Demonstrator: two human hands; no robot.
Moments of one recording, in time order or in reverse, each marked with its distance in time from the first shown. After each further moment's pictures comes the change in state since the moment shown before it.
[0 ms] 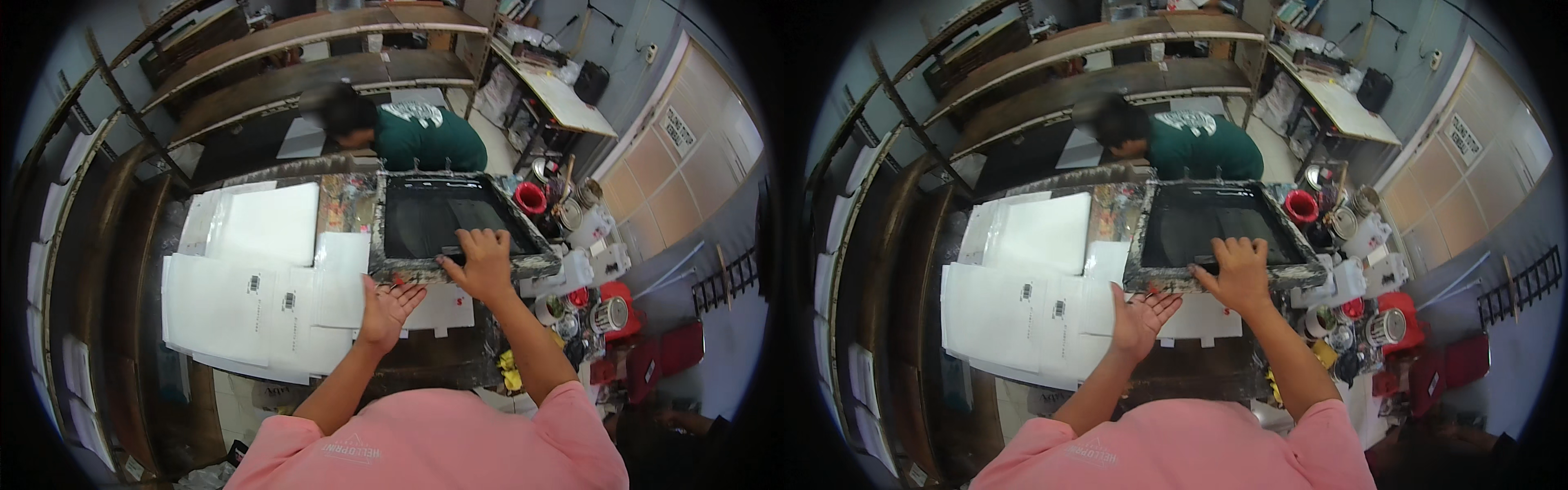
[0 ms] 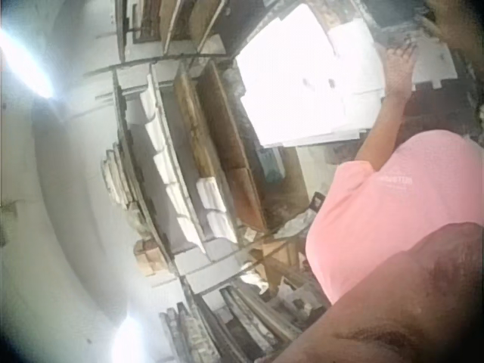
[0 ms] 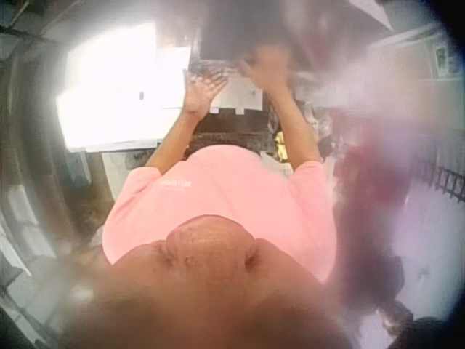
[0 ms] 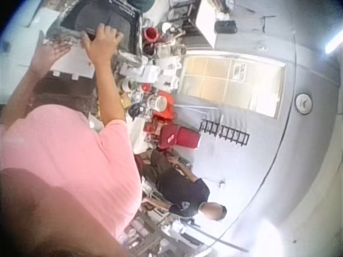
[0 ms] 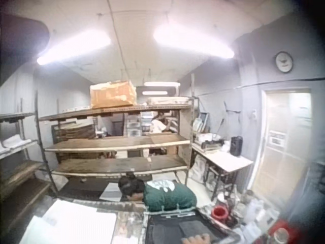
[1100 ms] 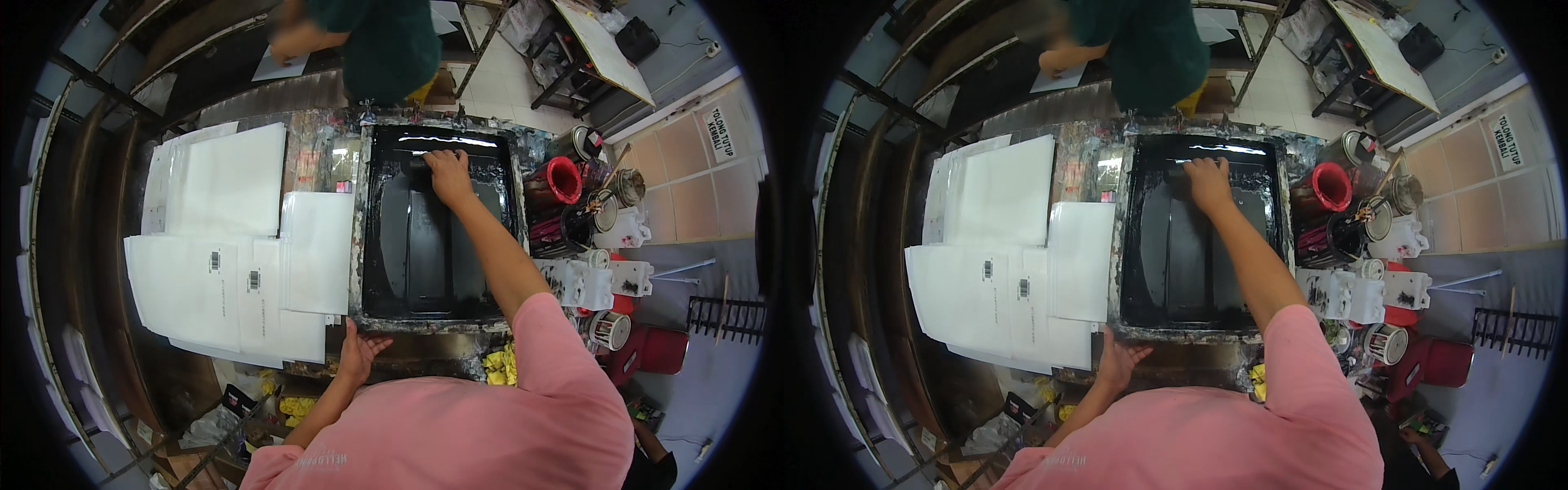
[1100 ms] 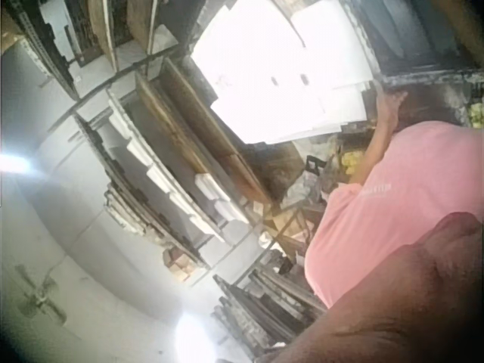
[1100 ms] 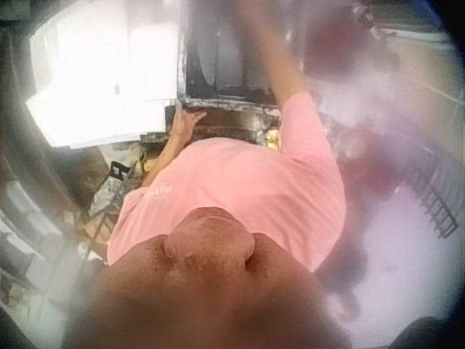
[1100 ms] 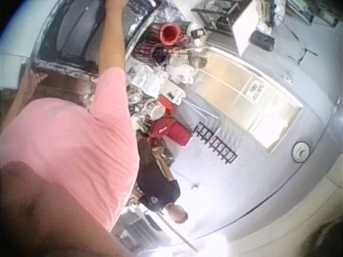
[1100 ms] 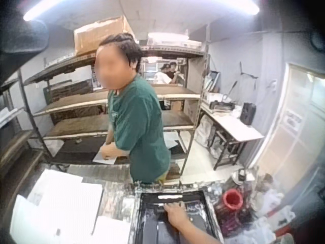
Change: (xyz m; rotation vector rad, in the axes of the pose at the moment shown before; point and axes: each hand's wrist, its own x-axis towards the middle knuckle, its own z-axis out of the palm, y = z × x) left_hand -0.029 -0.070 -0.102 0.251 0.678 -0.185; right_hand 0.091 0.156 0.311 0.078 -0.303 0.029
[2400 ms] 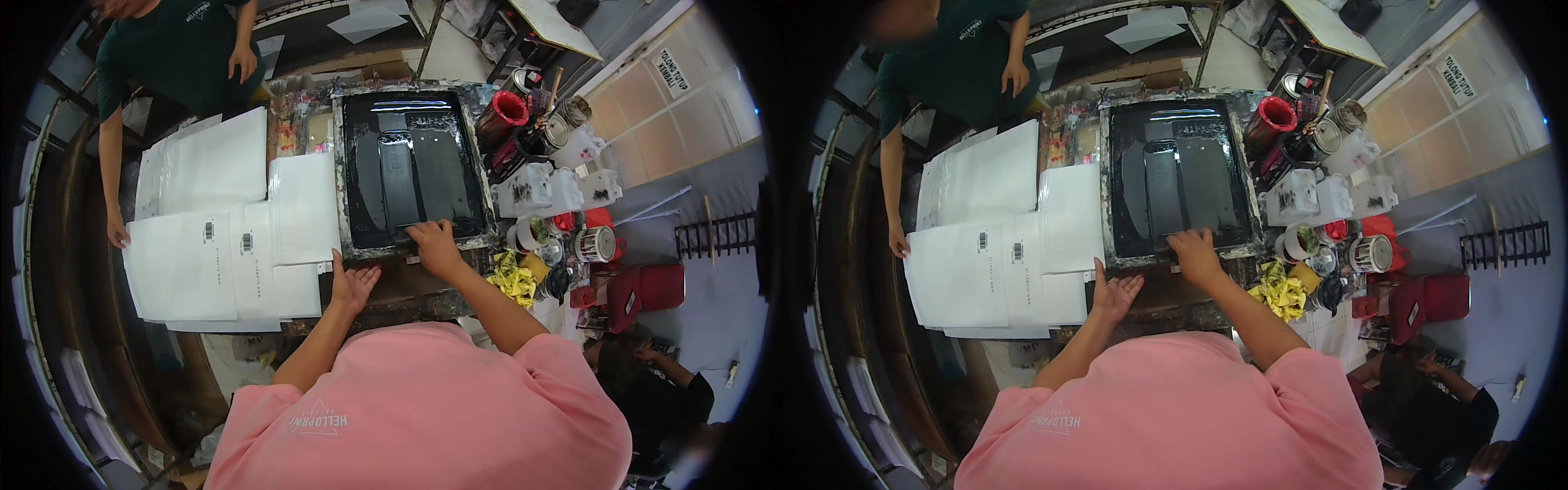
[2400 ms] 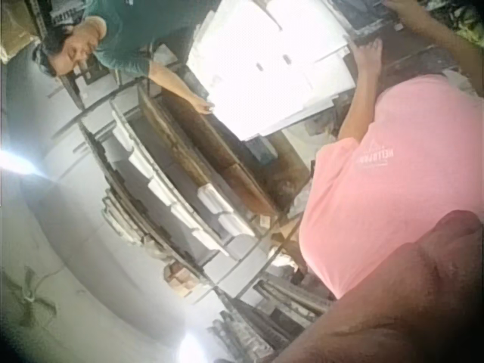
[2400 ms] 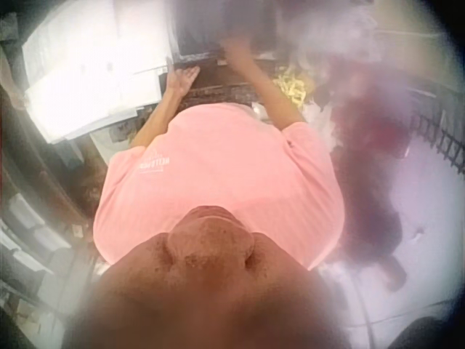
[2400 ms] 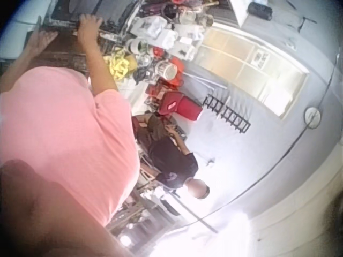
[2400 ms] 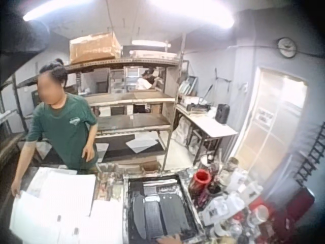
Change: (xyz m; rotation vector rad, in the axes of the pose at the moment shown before) left_hand 0.021 -0.012 -0.029 -0.232 -0.038 -0.153; right_hand -0.289 -0.148 -0.073 0.044 -0.147 0.040
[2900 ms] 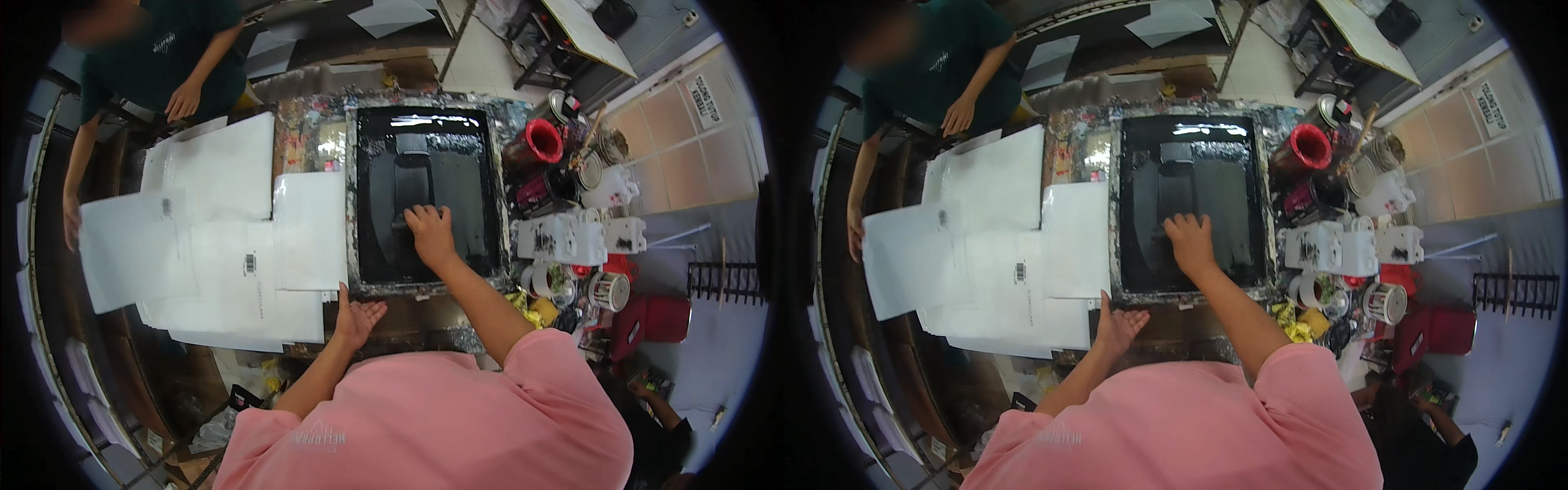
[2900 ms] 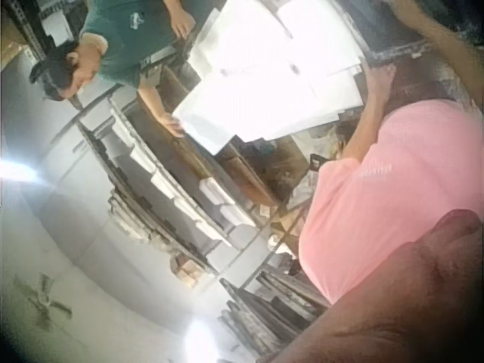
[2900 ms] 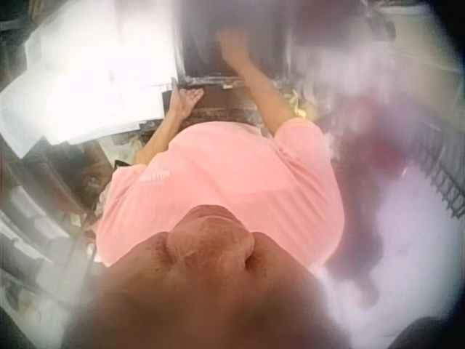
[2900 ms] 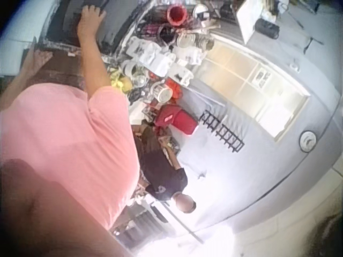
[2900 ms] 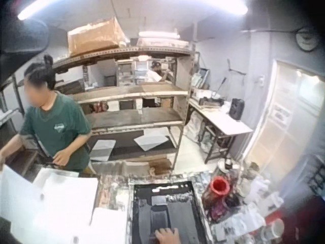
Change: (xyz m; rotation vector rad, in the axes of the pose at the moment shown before) left_hand 0.015 0.004 -0.008 0.041 0.094 -0.068; right_hand 0.124 0.037 0.032 -0.106 0.126 -0.019
